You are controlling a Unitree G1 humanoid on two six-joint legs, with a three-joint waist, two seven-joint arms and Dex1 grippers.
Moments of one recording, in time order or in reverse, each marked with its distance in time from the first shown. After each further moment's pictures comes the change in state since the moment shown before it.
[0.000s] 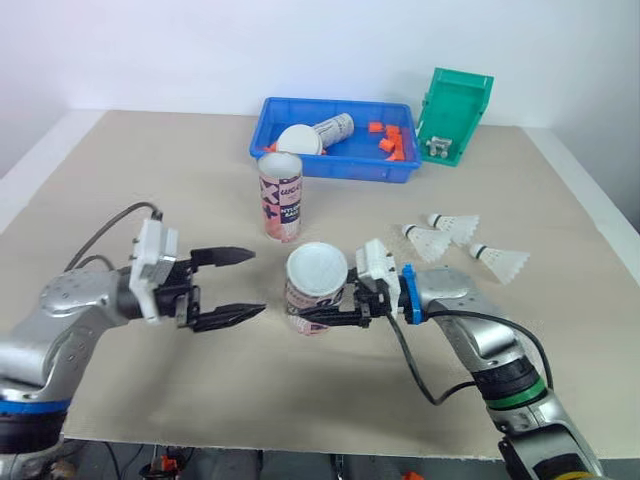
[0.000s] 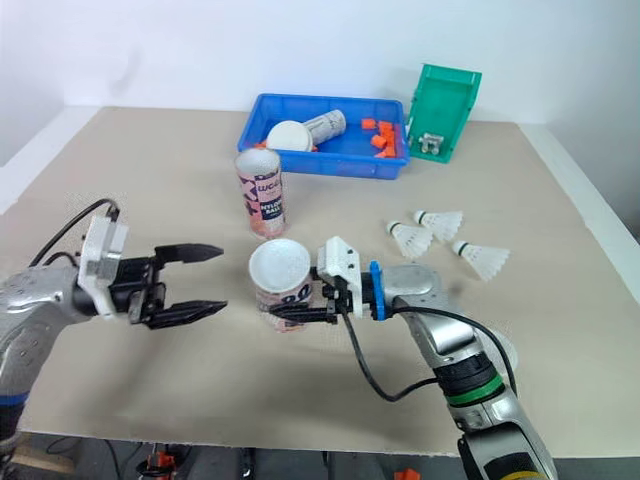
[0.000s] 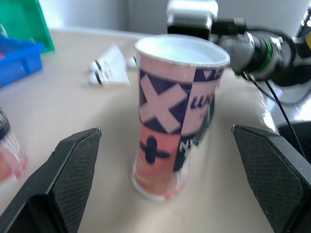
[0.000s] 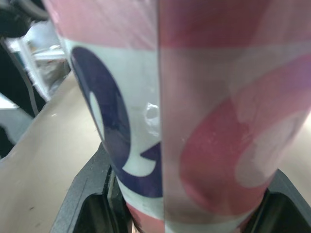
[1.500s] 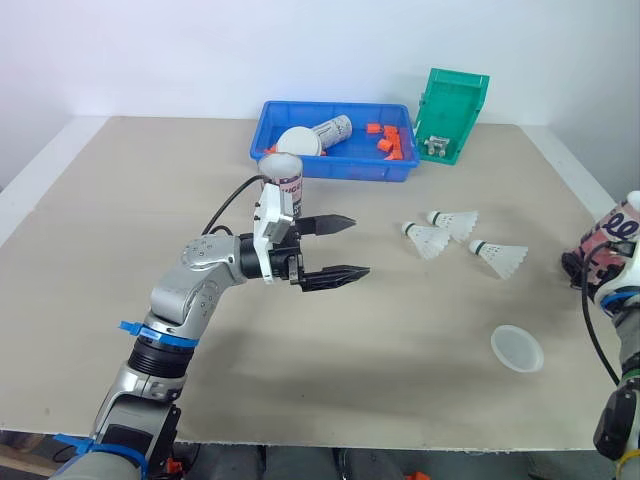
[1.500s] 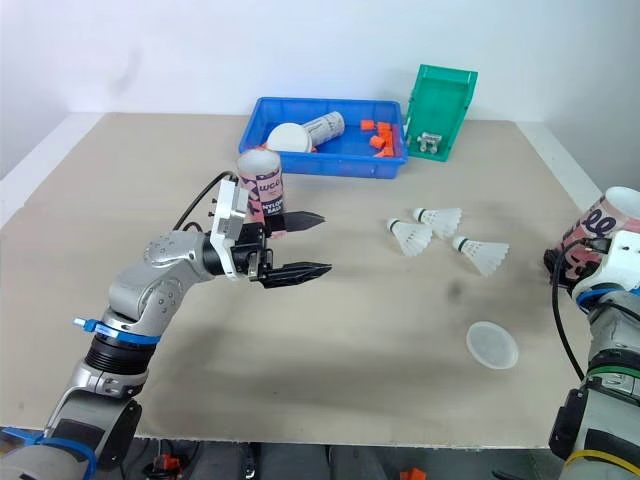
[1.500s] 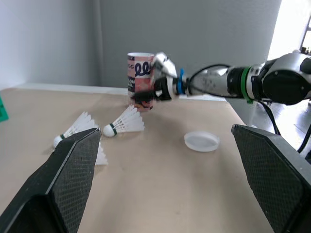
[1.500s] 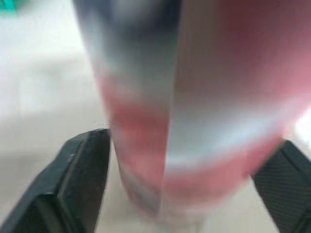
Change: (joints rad) left arm -0.336 -0.389 -0.260 0.272 0.179 -0.056 0.062; right arm -0.121 -0.387 -0.642 1.201 -0.148 -0.261 -0.703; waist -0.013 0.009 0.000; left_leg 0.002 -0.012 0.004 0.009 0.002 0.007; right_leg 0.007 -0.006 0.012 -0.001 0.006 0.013
